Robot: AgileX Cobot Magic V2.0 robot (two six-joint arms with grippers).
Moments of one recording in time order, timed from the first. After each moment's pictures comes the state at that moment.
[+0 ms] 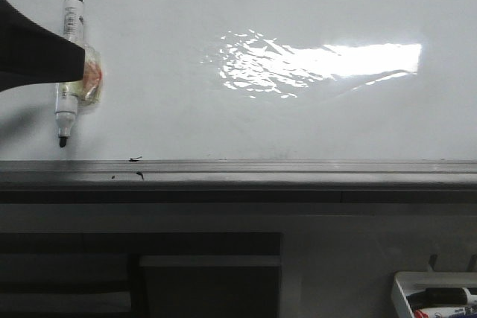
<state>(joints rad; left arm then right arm) -0.64 1.03 -0.38 -0.10 -0.22 -0.12 -0.04 0.37 -0.15 0.11 0.23 0.04</state>
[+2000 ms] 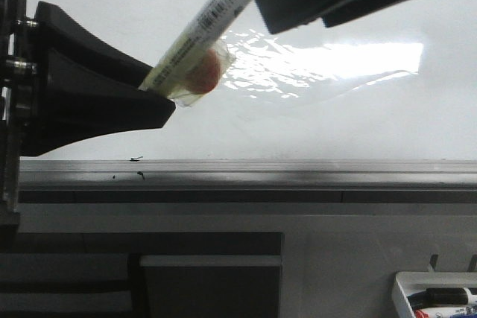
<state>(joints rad) -0.65 1.18 -0.39 0.82 -0.51 -0.12 0.85 1.00 -0.75 0.10 0.35 -0.06</state>
